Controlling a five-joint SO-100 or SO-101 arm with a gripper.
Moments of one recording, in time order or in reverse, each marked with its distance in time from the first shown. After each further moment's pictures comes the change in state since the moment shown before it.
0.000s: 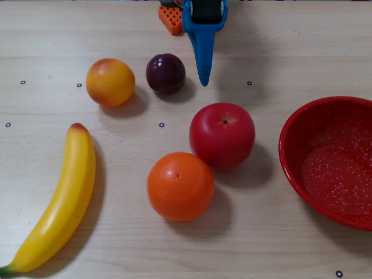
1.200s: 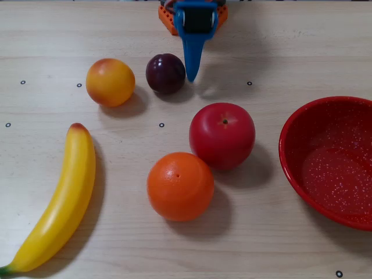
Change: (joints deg) arm 3.9 -14.0 -17.1 13.9 -8.1
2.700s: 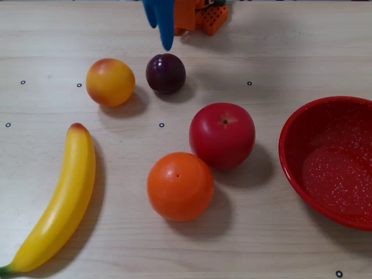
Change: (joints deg) arm 25.8 -45.4 -42.9 34.3 -38.4
